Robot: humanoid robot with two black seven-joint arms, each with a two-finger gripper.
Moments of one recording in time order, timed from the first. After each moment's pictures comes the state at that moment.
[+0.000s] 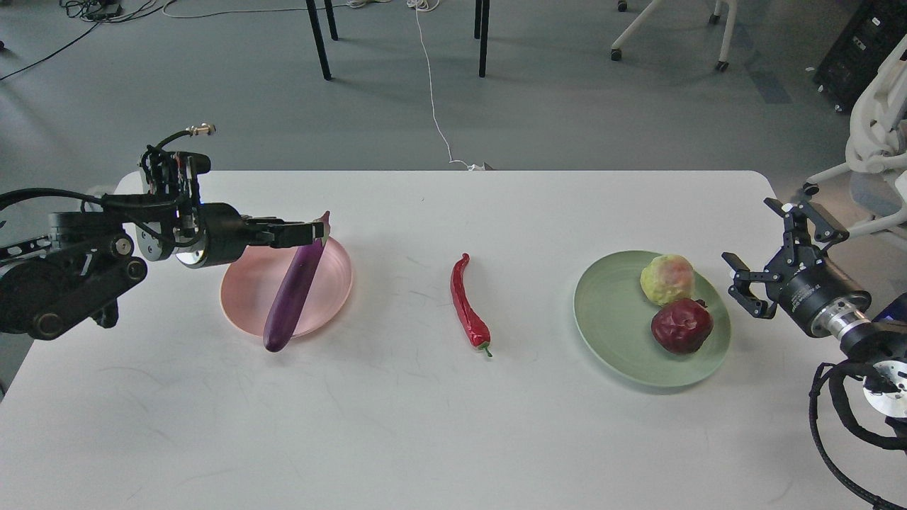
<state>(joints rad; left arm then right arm) -0.90 0.61 -0.39 -1.11 1.39 -0.35 -0.19 0.56 -0.83 0.27 1.14 0.20 0.20 0.49</state>
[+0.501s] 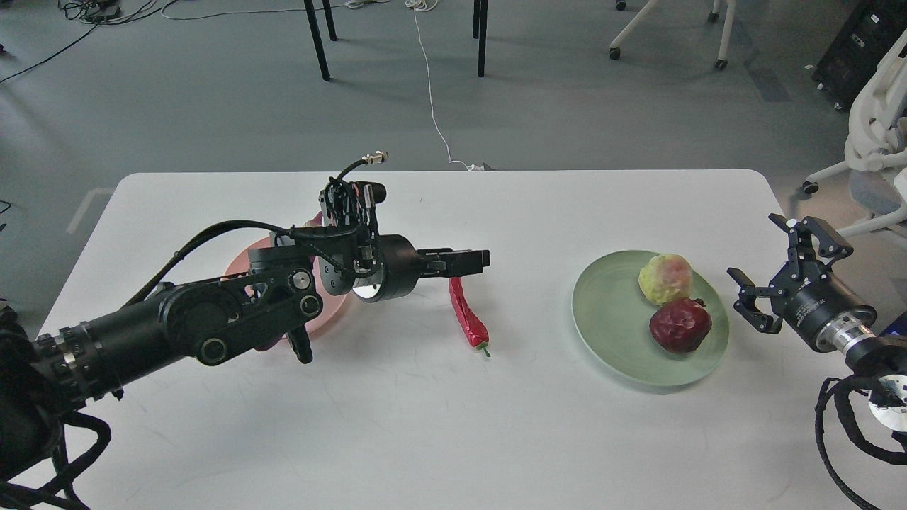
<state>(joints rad) -0.89 0.23 -0.31 -1.13 1.30 -0.26 0.10 0.51 -0.84 0.27 1.14 0.20 0.20 0.49</state>
